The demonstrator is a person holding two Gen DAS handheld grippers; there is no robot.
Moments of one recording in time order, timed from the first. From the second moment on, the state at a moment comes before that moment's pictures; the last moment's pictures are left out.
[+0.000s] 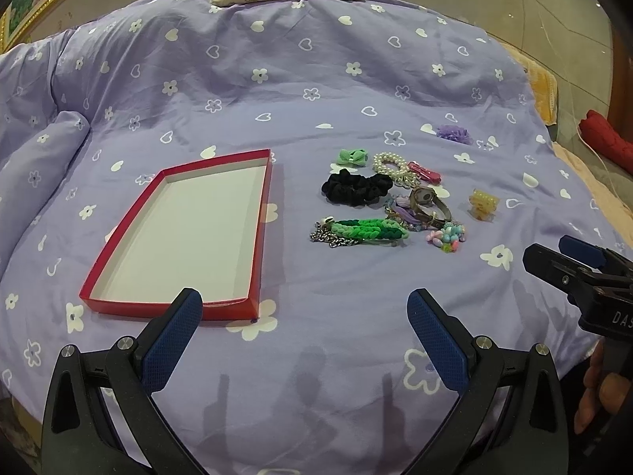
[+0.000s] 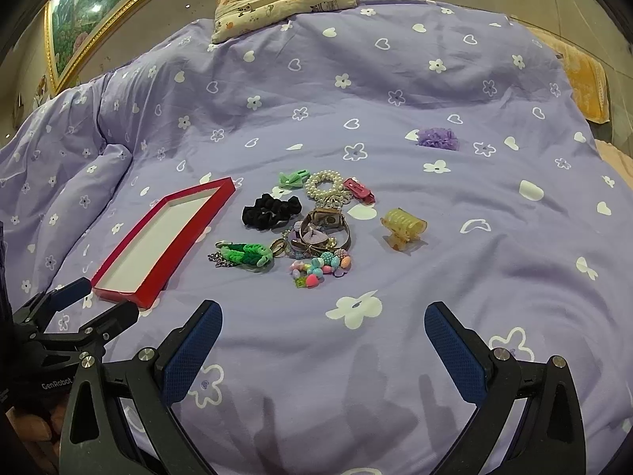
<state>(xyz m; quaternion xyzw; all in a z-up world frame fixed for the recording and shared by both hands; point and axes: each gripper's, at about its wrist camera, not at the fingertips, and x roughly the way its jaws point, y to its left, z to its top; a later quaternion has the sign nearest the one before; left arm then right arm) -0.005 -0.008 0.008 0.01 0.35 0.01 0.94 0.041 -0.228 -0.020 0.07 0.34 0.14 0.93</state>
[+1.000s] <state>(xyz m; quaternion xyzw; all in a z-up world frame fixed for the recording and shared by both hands) 0.002 -0.015 0.005 0.01 0.36 0.00 0.93 0.042 -0.227 -0.017 0.07 0.33 0.15 0.93</state>
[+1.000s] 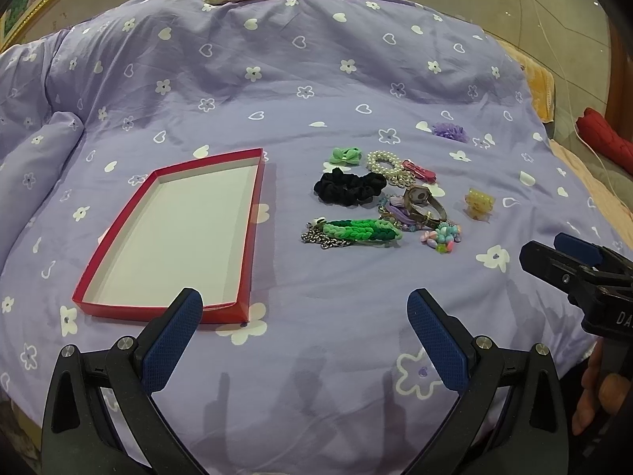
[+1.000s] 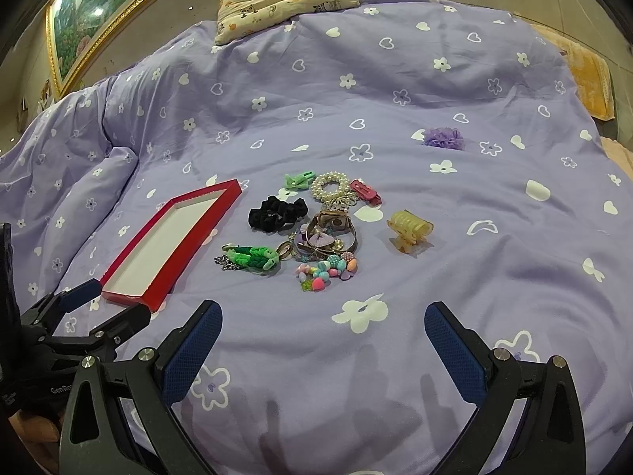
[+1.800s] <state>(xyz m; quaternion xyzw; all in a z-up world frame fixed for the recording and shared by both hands) 0.036 -0.016 -0.007 0.01 0.38 -0.03 0.92 0.065 -0.241 -0.020 0.08 0.35 0.15 0.92</state>
